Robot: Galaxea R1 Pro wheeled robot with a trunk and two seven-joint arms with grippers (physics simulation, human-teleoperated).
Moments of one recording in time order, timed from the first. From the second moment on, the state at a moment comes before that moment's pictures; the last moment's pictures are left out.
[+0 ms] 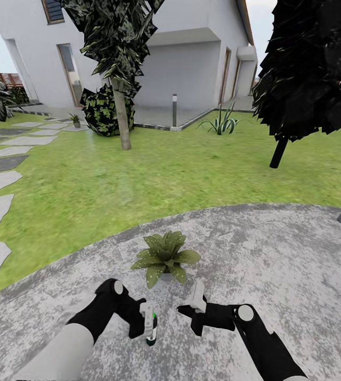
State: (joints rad) left arm -0.67 -0.09 -0.07 -0.66 -1.01 0.00 -1.24; right arm -0.41 0.02 0.10 -0.99 0.44 -0.15 1.00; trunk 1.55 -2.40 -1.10
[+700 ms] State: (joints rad) left arm -0.67 -0.17 -0.08 -0.69 -1.01 0.00 -1.21; right arm -0.41 0.02 0.10 -0.99 0.44 -0.15 1.00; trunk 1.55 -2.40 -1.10
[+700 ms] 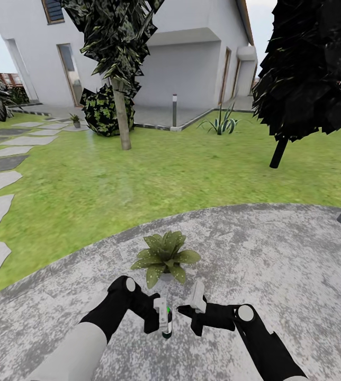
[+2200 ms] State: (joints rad) left arm -0.67 -0.17 -0.13 -0.69 -0.89 0.00 -1.21; right arm -0.41 0.02 0.10 -0.99 0.44 -0.15 1.00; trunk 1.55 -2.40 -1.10
